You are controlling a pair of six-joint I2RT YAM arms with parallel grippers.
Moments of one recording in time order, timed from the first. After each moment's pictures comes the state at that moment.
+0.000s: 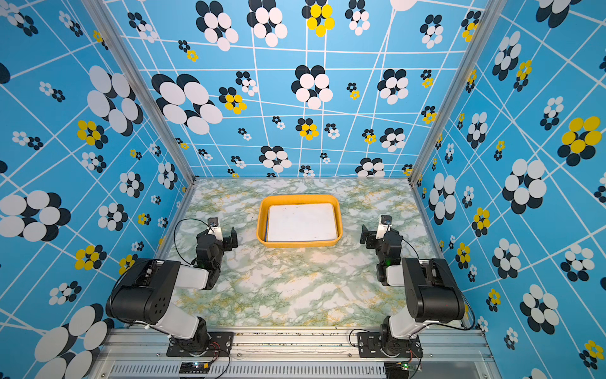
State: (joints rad) left arm -0.10 1.57 0.33 0.95 -0.25 0.02; right arm -0.03 1.57 0.35 0.91 -0.01 0.04
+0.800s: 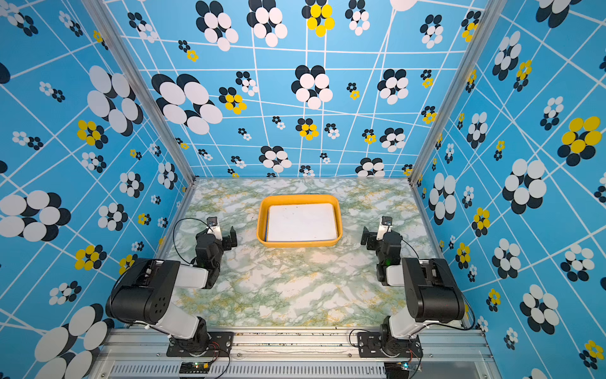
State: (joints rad) left arm -0.09 1.57 0.33 0.95 -0.25 0.02; right arm -0.03 1.57 0.35 0.89 0.03 0.04
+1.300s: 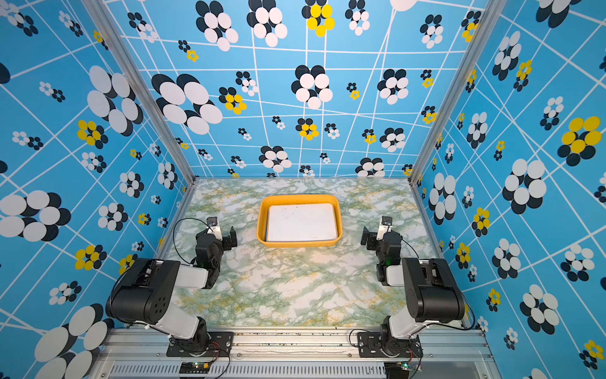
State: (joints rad) left arm -0.09 1.57 0.33 0.95 -0.25 0.02; right arm -0.03 1.57 0.35 0.89 0.03 0.04
